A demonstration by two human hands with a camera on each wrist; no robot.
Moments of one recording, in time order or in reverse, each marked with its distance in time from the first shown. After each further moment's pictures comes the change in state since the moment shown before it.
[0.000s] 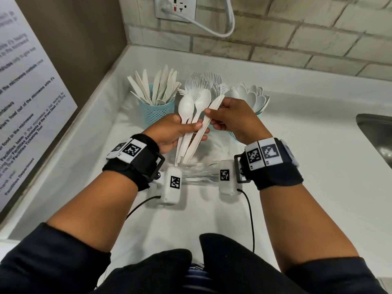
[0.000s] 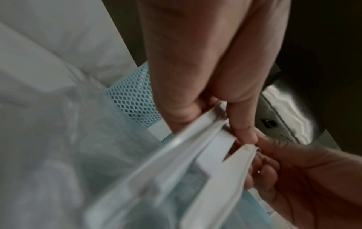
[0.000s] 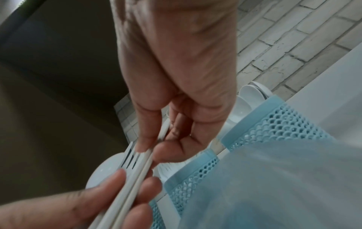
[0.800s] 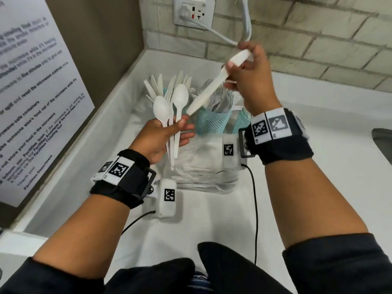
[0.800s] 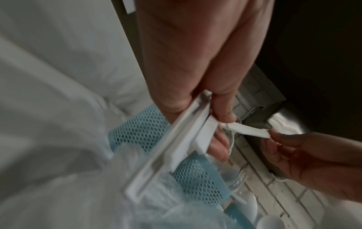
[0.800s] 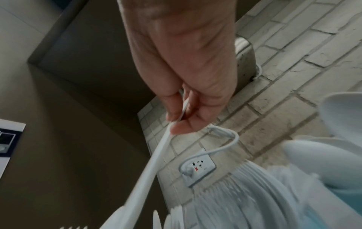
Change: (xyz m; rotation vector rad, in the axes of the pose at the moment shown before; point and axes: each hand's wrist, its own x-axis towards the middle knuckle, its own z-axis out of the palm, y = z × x) left_hand -0.028 -0.005 -0.027 -0.138 0.270 0.190; right_hand 0.038 -0.061 0.005 0.159 0.225 -0.360
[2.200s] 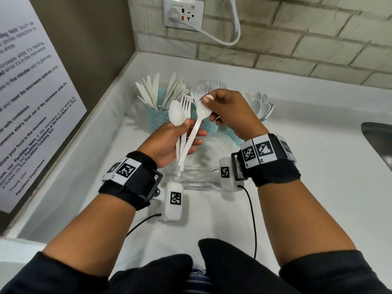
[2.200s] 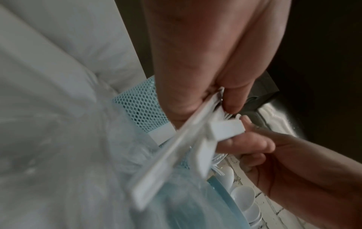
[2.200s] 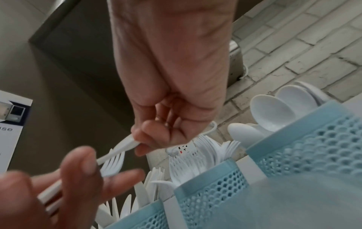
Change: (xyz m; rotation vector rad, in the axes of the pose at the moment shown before) left_hand -0.008 0.002 0.028 0.030 -0.186 -0.137; right_hand -0.038 0.030 -0.005 -0.271 -0.288 0.098
